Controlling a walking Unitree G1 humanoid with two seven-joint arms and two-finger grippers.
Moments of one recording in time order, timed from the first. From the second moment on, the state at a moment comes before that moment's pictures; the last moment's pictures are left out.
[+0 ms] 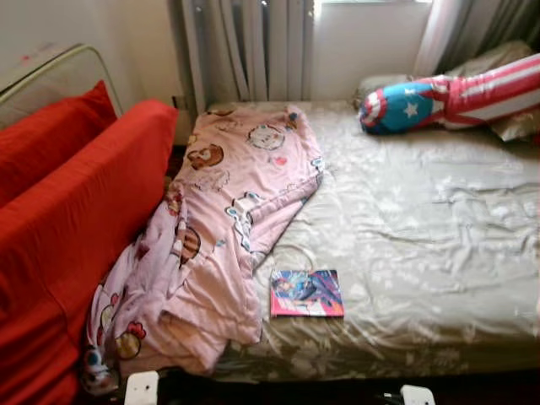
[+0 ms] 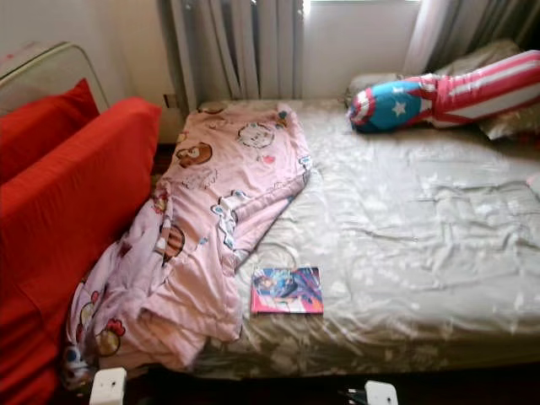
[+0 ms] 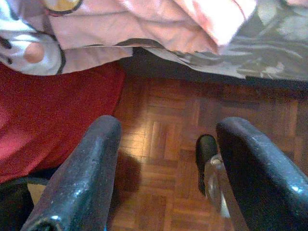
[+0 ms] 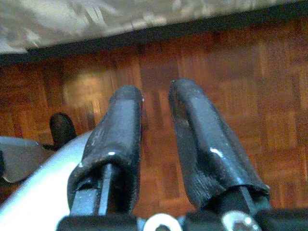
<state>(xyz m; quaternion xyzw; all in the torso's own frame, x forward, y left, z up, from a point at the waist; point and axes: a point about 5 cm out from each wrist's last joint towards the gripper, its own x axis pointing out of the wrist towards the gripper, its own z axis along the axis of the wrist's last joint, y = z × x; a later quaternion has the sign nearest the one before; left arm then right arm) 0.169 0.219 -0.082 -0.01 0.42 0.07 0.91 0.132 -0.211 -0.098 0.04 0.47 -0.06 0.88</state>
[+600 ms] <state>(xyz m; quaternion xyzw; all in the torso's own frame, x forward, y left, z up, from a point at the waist) 0.177 0.211 -0.079 0.00 0.41 0.04 0.91 0.133 -0.211 -0.098 0.04 0.47 -0.06 0.88</state>
